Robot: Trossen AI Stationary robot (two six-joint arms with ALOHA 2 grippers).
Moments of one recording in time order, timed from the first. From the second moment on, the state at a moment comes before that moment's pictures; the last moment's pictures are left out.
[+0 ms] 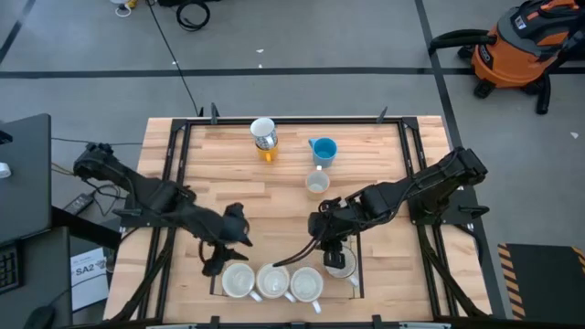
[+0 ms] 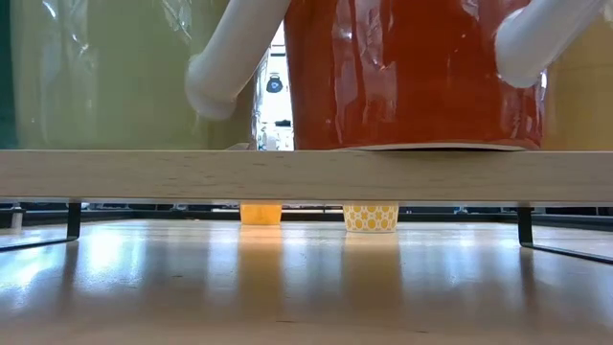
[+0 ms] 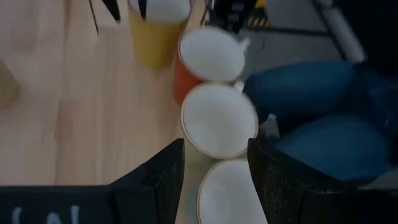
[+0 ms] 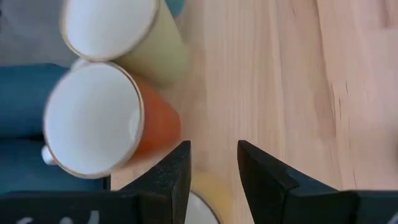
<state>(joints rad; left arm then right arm) -0.51 1.31 1.32 -0.71 -0.06 -0.41 0.37 1.67 1.51 -0.82 -0.02 0.48</state>
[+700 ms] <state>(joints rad) -0.53 1.50 1.32 -0.85 0.00 -0.41 0.37 1.67 1.51 -0.76 -0.02 0.44</state>
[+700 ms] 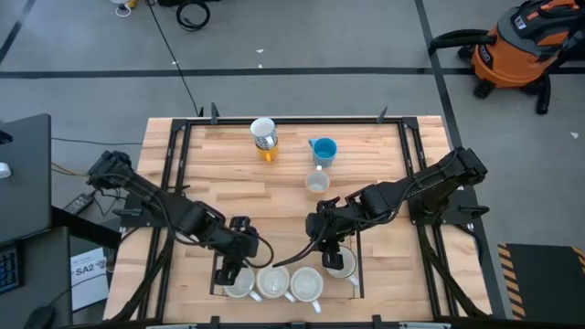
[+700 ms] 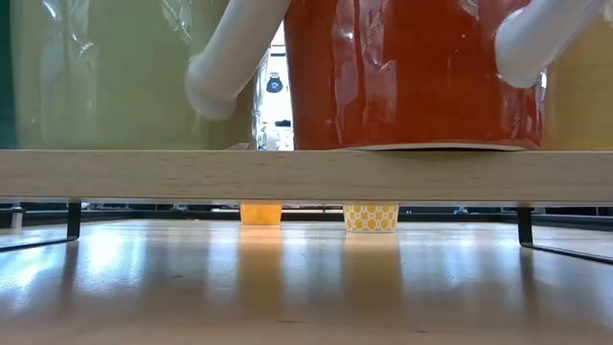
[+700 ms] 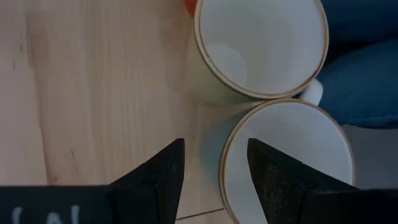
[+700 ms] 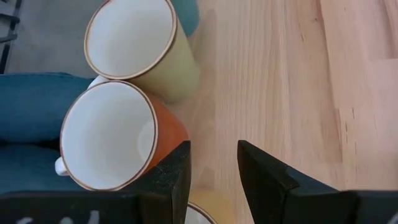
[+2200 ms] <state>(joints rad) -0.55 1.55 1.32 -0.95 0.06 -0.43 0.37 1.67 1.51 -0.75 -0.02 0.44</state>
